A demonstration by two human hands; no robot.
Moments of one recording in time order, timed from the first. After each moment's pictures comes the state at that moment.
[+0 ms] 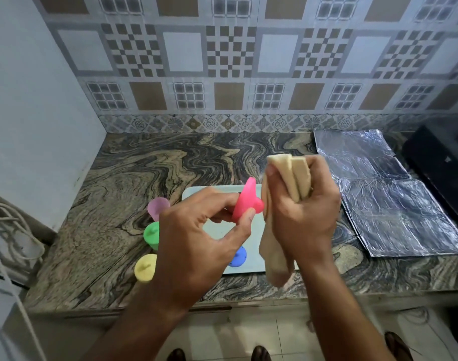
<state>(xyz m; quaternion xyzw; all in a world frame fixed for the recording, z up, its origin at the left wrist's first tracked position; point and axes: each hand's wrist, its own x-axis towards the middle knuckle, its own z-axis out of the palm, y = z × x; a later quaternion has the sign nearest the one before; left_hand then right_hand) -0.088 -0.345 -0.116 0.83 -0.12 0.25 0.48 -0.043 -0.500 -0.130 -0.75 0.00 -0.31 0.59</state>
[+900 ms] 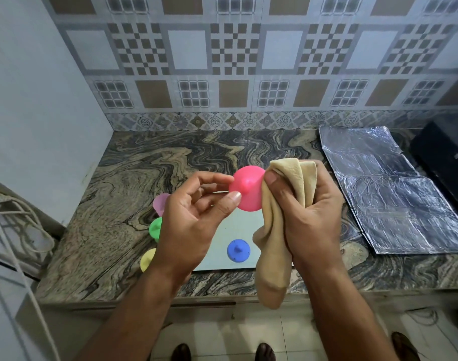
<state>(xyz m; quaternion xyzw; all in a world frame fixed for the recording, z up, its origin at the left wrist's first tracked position) -0.074 -0.336 -0.137 0.65 -0.02 0.07 0.76 -0.058 -0.501 -0.133 -0.61 -0.05 -0.19 0.77</state>
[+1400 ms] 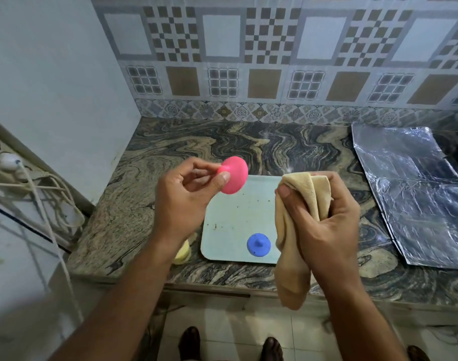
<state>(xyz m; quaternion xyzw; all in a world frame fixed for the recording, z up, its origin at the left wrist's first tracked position) -0.050 -0.283 -0.160 0.75 0.05 0.19 0.64 -0.068 -0.489 -0.150 -0.70 -0.05 -0.17 0.69</state>
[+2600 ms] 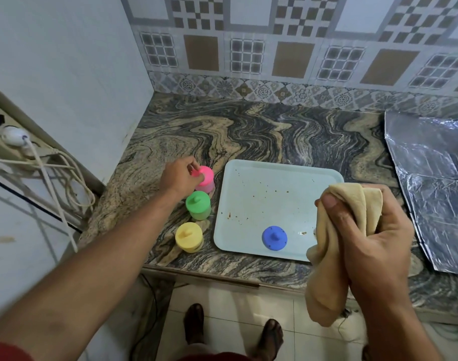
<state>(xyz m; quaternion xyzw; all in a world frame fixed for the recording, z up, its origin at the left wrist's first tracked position) 0.059 -0.163 -0.311 0.94 0.17 0.03 0.31 -0.064 -0.498 -0.172 -0.73 0.00 -0.14 0.66</state>
